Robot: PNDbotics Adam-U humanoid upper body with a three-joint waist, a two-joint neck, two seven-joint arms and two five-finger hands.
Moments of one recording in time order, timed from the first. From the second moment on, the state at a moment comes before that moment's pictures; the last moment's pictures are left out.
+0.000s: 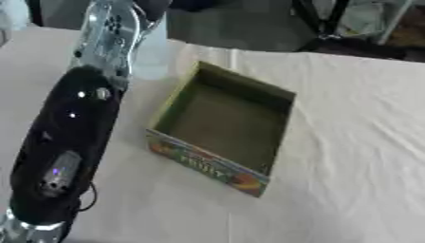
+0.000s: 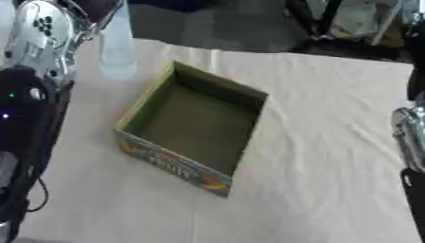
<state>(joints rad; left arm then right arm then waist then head) -1.03 0.09 -0.22 -1.64 1.24 0.10 0.70 -0.46 -0.44 -0.02 -1.89 -0.16 -0.06 -0.57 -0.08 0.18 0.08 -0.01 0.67</state>
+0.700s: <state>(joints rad) -1.01 0.04 -0.24 -1.64 1.22 0.12 0.68 -0.48 -0.43 -0.02 -1.88 -0.16 -0.06 -0.57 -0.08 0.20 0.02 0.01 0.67</state>
